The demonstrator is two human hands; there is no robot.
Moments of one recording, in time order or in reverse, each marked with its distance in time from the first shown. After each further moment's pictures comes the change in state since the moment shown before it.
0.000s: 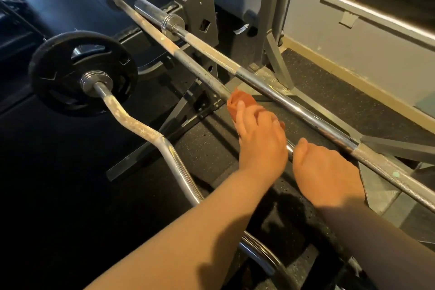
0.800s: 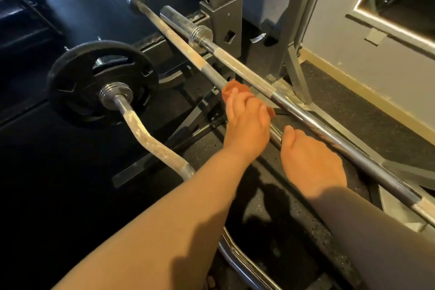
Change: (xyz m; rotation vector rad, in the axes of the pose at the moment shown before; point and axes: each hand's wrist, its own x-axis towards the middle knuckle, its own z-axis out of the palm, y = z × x) left_hand 0.106 -0.065 -0.076 0.002 -0.020 -0.020; right_hand 0.086 -0.097 -0.006 -0.060 -0.003 -0.220
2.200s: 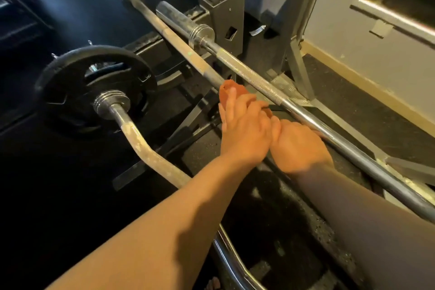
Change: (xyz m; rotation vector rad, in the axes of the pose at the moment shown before) left_hand 0.019 -0.017 -0.016 0.133 -0.021 0.084; right_hand 0.060 -0.026 0.002 -0.066 -0.047 -0.204
